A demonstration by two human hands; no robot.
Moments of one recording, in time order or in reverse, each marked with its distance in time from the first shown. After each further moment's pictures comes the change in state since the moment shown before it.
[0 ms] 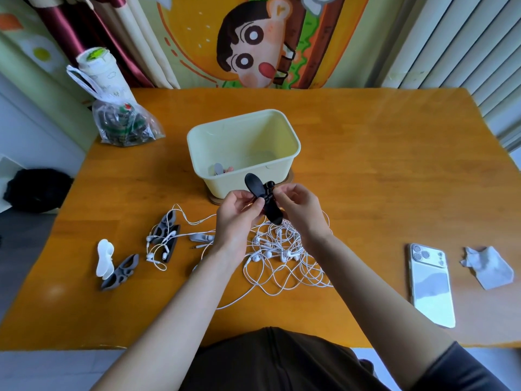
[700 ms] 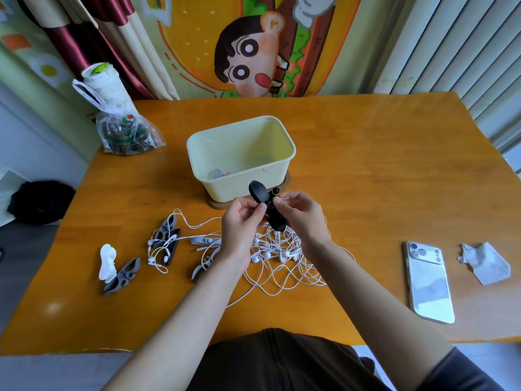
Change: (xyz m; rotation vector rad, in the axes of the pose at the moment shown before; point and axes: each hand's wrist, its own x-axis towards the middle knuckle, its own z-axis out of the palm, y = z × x) left_hand -0.015 -0.010 0.005 0.059 -0.013 0.065; right_hand -0.021 0.002 -0.007 0.052 0.072 0.005
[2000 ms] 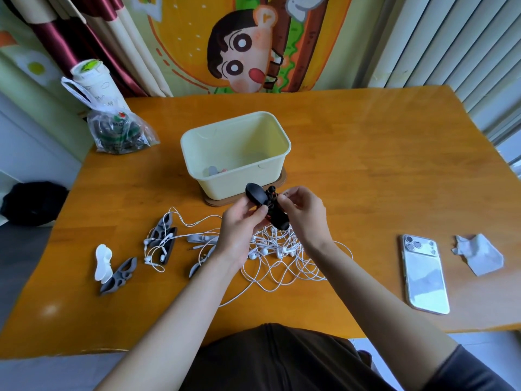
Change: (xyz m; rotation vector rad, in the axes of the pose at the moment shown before) left_hand 0.000 -0.002 -0.004 0.046 -0.233 -0.020; right_hand -0.002 0.002 -0.008 -0.279 0.075 -0.167
